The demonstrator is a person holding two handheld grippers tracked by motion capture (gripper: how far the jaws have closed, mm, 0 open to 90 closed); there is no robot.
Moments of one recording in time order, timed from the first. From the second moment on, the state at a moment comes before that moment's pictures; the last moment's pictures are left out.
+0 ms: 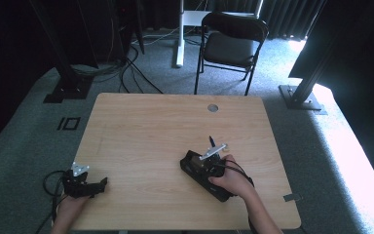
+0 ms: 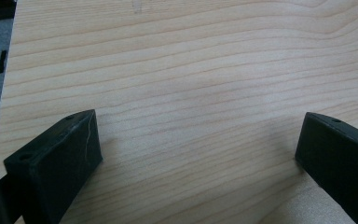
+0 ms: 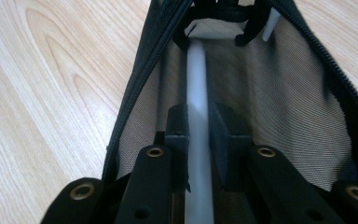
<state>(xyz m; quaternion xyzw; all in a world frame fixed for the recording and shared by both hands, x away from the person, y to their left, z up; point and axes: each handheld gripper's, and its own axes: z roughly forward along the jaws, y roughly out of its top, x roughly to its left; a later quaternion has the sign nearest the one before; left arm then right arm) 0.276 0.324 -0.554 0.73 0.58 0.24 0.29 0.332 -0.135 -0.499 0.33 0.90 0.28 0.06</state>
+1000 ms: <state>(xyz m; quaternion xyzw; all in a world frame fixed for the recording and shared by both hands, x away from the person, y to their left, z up) 0.276 0.324 -0.553 0.73 0.57 0.24 0.29 0.331 -0.202 -0.440 0.39 0.81 0.43 0.12</state>
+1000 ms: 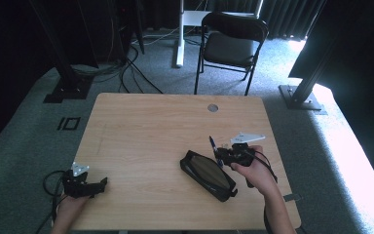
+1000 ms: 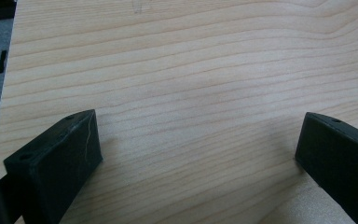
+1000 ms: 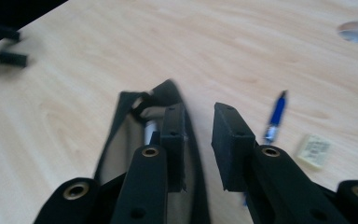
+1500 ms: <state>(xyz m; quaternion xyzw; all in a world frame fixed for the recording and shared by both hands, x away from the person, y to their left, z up) 0.276 0.324 -0.553 0.73 0.58 0.24 0.29 0.360 -0.215 -0.467 0.47 0.76 0.40 0.19</state>
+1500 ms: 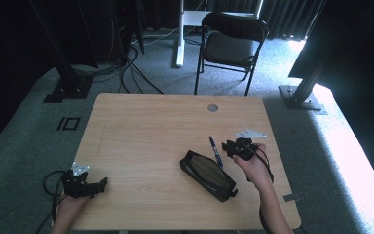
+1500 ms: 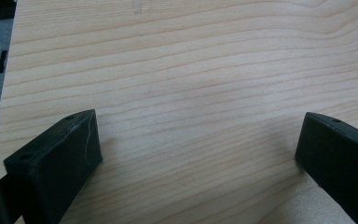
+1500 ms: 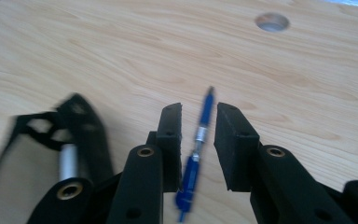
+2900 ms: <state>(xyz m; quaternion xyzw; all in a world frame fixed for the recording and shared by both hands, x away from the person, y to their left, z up) 0.276 0.324 -0.553 0.73 0.57 0.24 0.29 0.410 -0.219 -0.539 0.56 0.75 0.30 0.19</state>
